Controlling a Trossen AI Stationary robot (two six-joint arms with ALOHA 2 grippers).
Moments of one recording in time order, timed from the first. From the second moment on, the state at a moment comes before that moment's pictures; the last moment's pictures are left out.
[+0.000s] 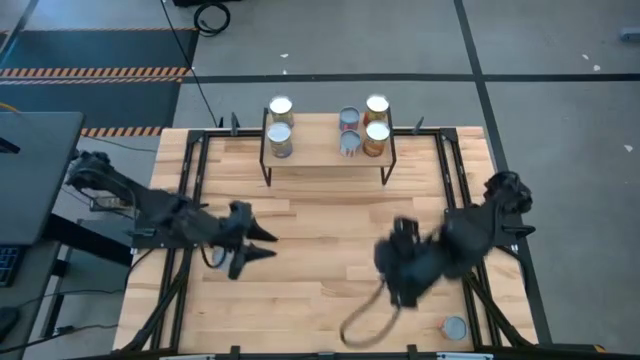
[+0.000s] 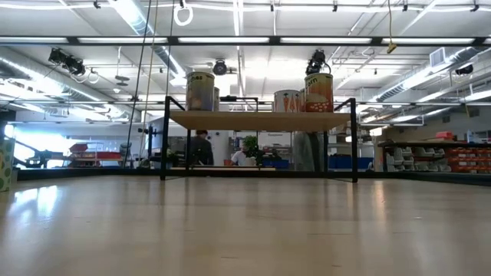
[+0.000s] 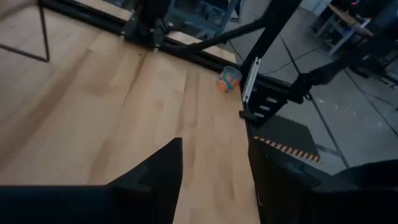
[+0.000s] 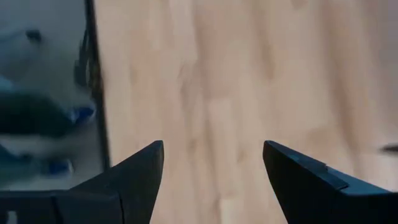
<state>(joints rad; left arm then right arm) -0.49 1.04 0.94 -0.29 -0.33 -0.58 0.66 1.78 2.12 -1.57 0.30 0.76</state>
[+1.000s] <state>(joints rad) -0.56 1.29 0.94 0.22 -0.68 -0.65 0.40 1.60 1.74 -1.42 0.50 0.32</state>
